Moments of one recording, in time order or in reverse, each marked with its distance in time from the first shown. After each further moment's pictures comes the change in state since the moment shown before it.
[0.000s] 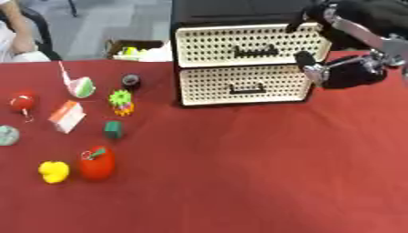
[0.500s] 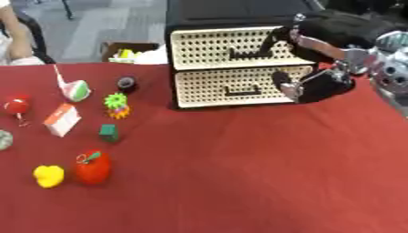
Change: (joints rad) left arm 0.000 0.000 -0.006 0.000 0.006 0.002 -0.009; right arm -0.087 0.061 0.072 0.025 0.087 -0.009 0.142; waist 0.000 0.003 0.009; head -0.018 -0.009
